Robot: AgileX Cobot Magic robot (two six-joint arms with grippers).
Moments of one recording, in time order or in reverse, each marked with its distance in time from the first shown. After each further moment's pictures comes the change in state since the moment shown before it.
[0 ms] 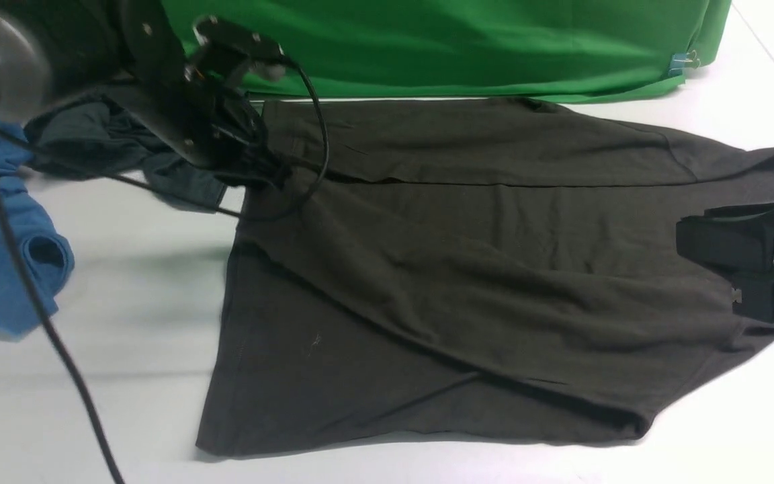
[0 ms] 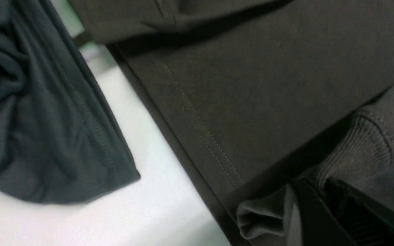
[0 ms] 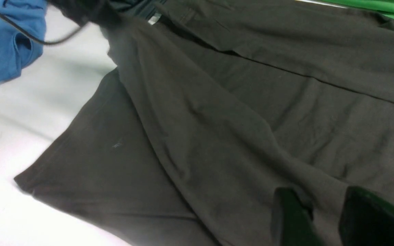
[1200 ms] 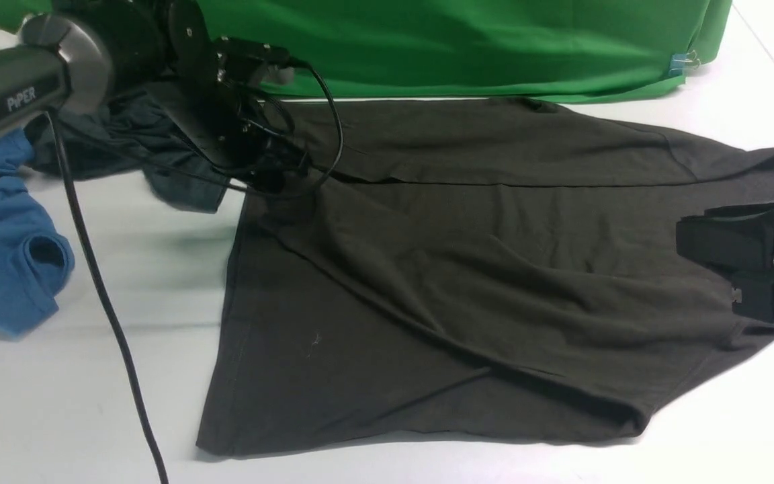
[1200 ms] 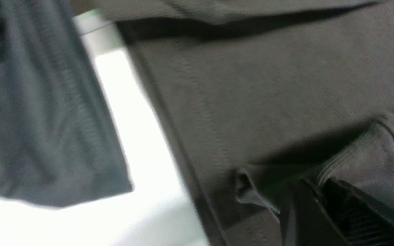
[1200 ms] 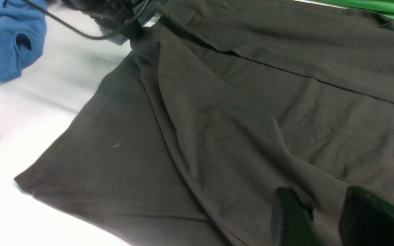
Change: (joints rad) right arm 0.000 0.000 0.000 0.000 -0.002 0.000; left arm 0.000 0.160 -0.213 0.049 0.122 -0.272
